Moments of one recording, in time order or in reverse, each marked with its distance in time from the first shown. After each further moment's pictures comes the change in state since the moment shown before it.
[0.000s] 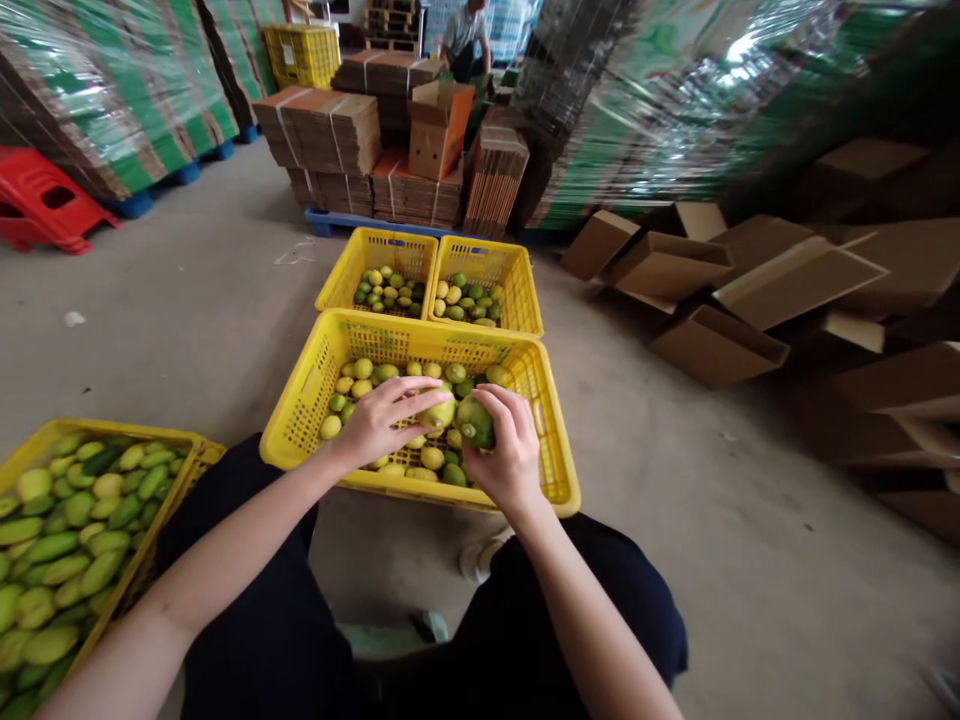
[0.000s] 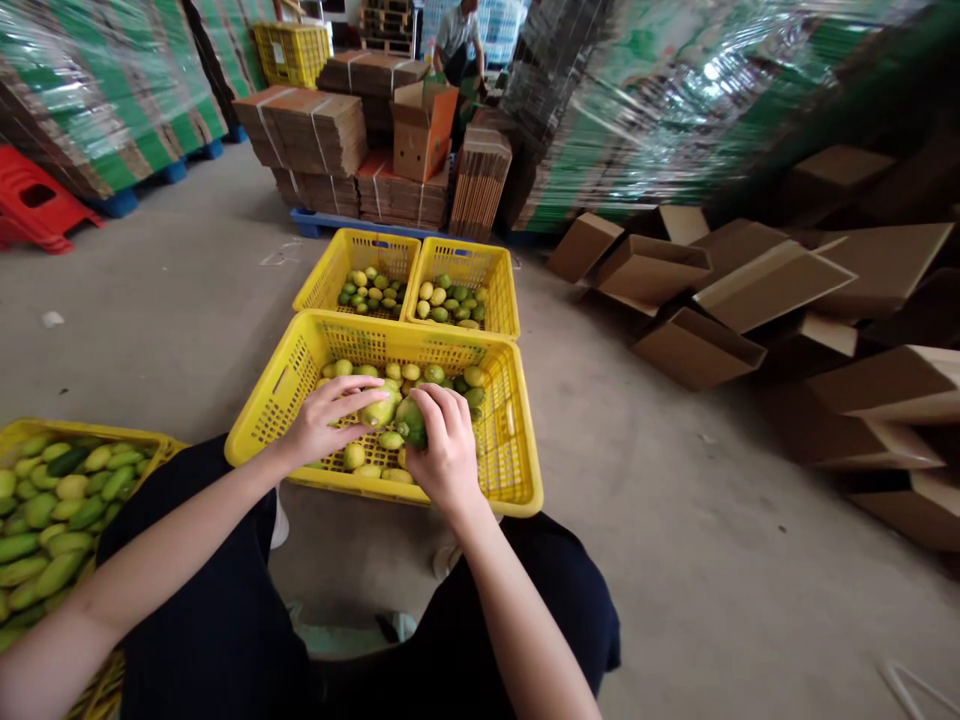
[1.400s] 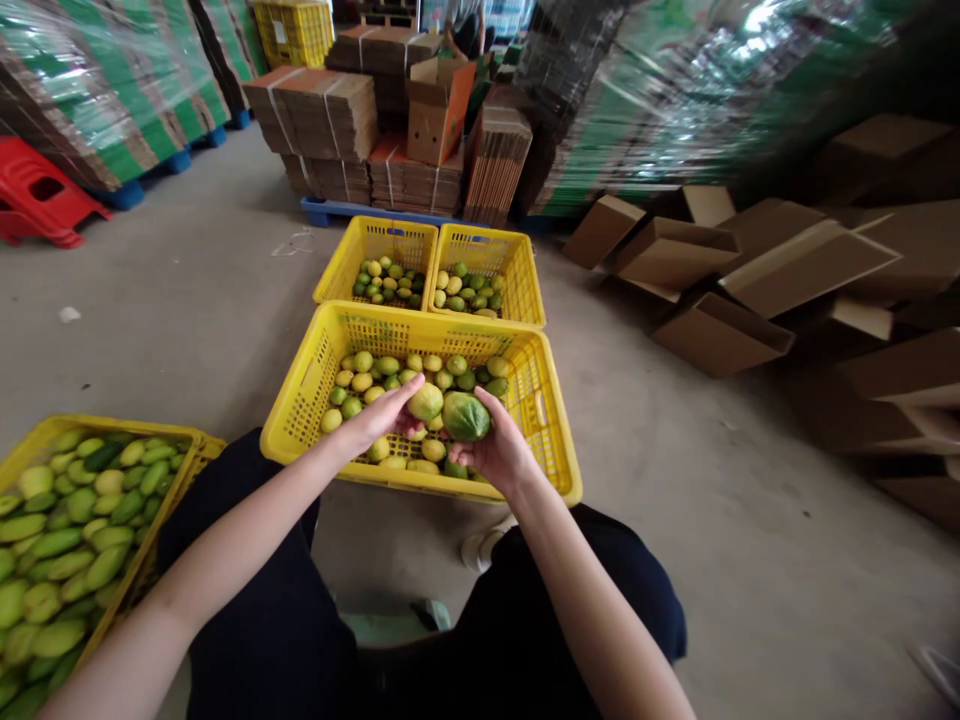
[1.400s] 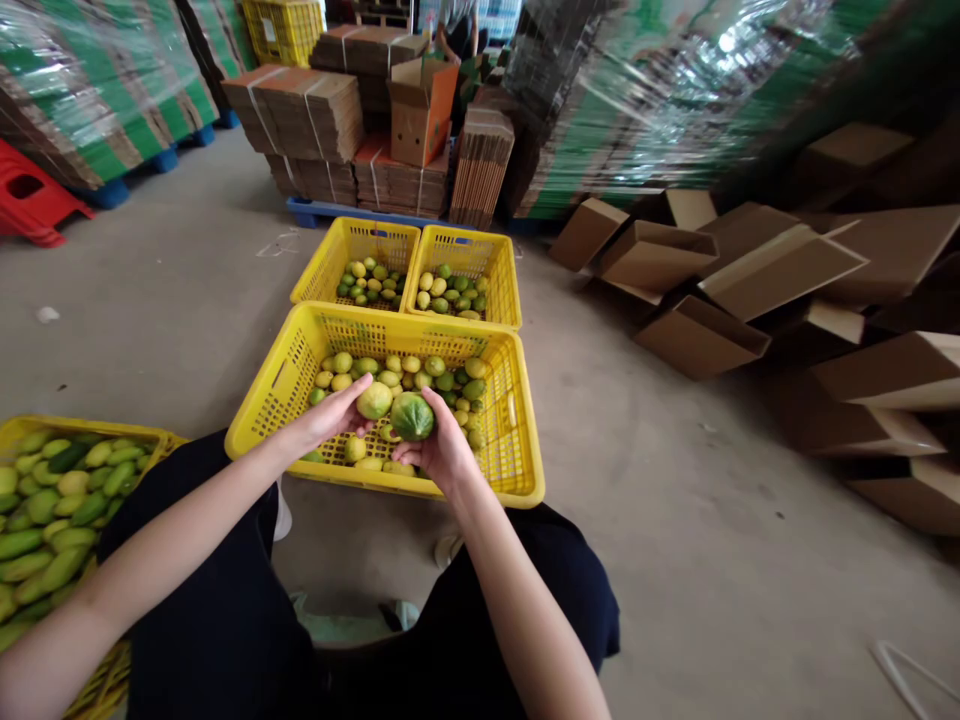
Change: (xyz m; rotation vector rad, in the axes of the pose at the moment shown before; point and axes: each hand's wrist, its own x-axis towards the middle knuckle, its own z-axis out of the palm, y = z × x) left_hand -0.009 -0.022 0.027 -1.123 -0.194 -1.205; right_hand 0.020 -0.005 0.006 1.337 -0.389 1.709
